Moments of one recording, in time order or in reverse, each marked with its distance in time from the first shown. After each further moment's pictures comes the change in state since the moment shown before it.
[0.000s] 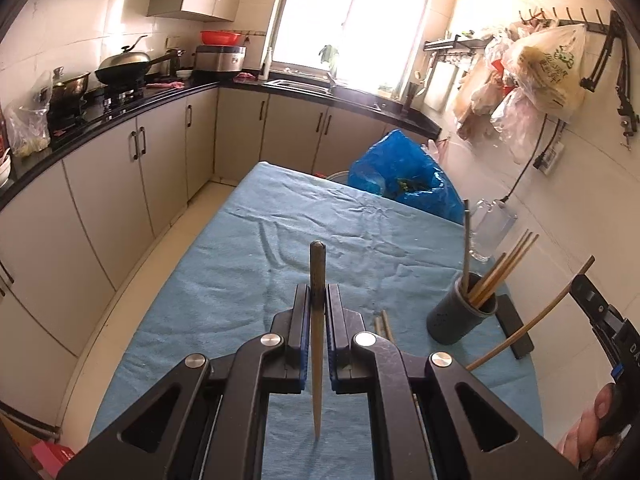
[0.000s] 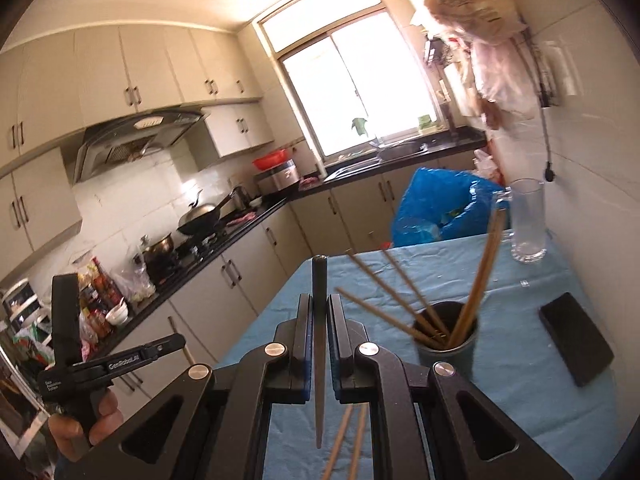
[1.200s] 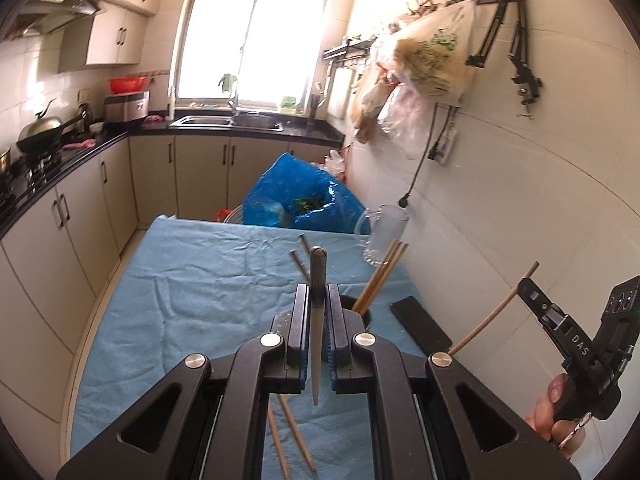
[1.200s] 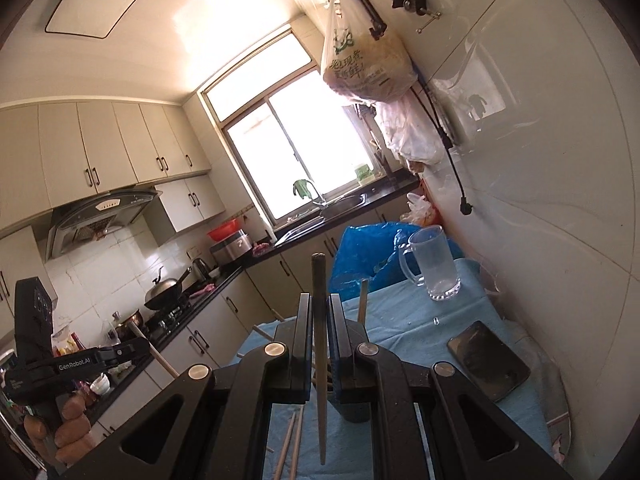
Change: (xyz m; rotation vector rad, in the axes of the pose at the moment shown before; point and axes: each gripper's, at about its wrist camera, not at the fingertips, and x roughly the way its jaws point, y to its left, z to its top) left arm -0.047 -0.136 0.032 0.212 -0.059 -0.235; right arm -0.110 -0.082 0.029 0.139 -0.217 -0.138
